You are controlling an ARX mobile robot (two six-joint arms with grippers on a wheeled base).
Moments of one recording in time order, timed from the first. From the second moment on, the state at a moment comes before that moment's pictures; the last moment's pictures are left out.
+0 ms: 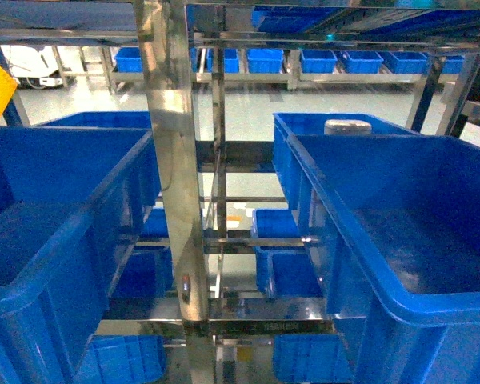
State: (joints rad) left arm -0.22 1.06 0.31 0.64 -0.13 0.03; right arm -0.16 1.76 0.71 0.67 -0.44 -0.24
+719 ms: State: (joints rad) left arm -0.22 1.06 0.31 0.64 -0.13 0.03; right arm -0.16 2.06 1.06 0.47 -0.43 -0.31
